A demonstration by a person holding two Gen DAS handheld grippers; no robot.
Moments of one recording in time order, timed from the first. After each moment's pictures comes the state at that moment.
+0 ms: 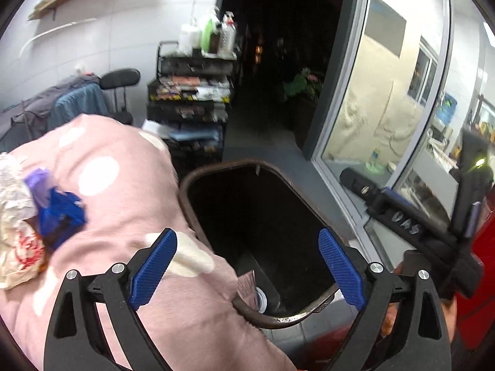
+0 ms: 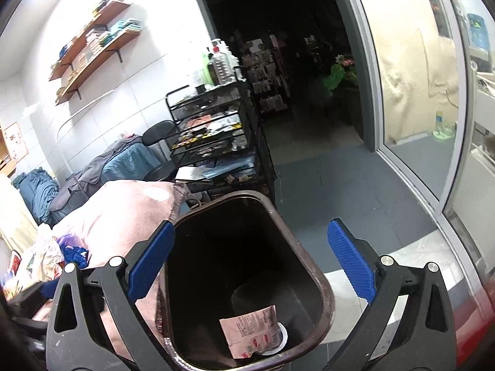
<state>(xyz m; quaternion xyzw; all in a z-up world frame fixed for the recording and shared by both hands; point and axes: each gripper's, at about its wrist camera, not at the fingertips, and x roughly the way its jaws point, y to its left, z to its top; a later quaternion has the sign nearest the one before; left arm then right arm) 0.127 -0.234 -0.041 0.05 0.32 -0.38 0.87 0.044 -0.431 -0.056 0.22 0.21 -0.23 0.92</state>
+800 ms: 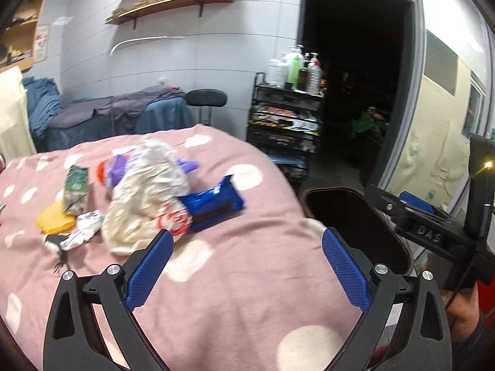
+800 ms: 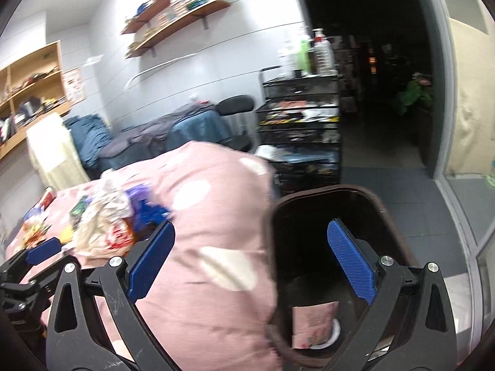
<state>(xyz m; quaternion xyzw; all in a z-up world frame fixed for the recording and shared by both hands) 0.124 -0.090 -0.031 0.02 0.27 -0.22 0.94 0.094 -0.315 -0.032 0.14 0.24 -0.06 0.96</state>
